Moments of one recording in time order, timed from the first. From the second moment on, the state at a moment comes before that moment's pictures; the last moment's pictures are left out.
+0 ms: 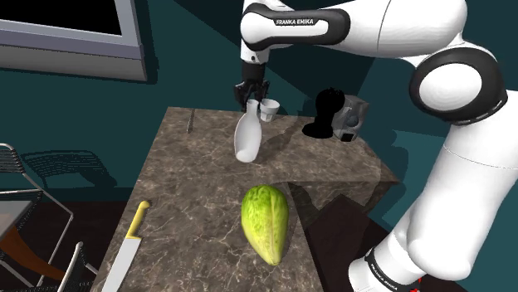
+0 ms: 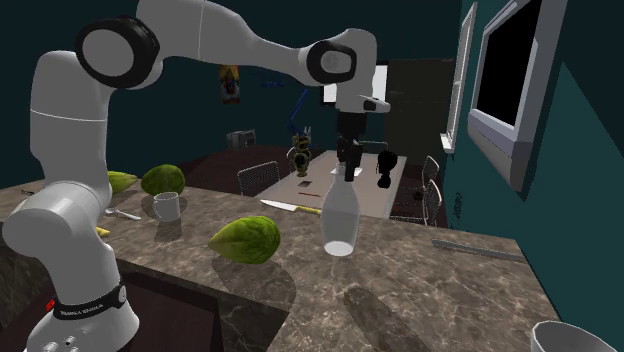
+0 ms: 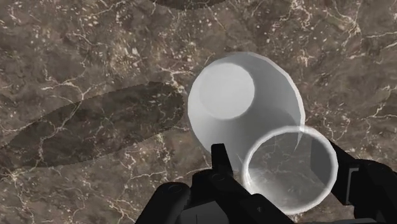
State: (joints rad) arm 0.09 0.24 -0.01 -1.54 -0.01 1.71 0.15
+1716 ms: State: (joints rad) arm 0.41 0.08 0.25 -1.75 0.01 1.77 0.72
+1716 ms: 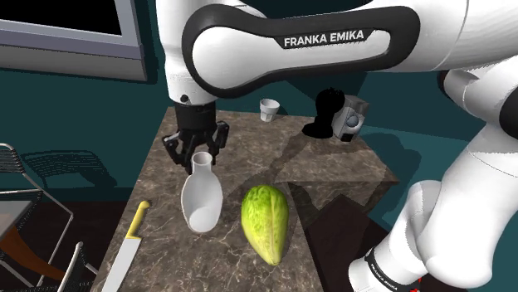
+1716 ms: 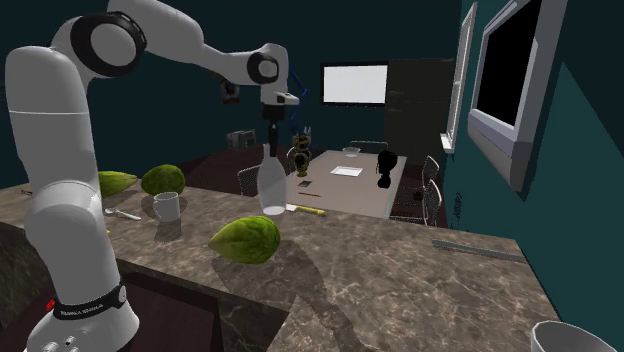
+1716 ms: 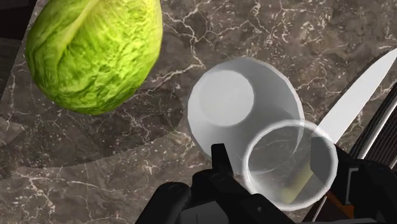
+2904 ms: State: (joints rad) arm 0.69 0.37 0.41 -1.39 -0.09 1.68 1.15
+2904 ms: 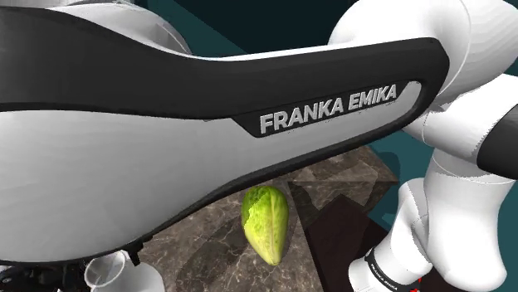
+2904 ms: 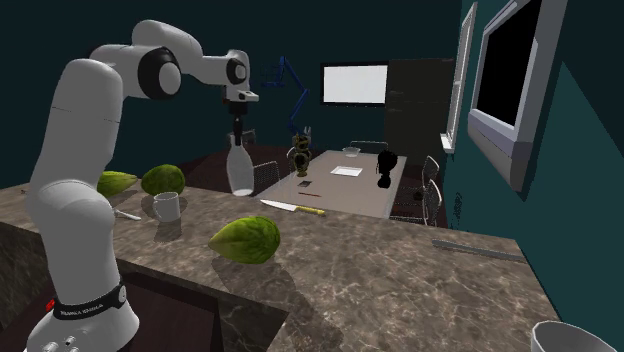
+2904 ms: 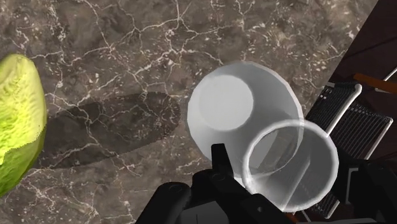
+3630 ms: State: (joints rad) arm 0.71 0.40 0.41 -1.48 -0.10 1.80 1.18
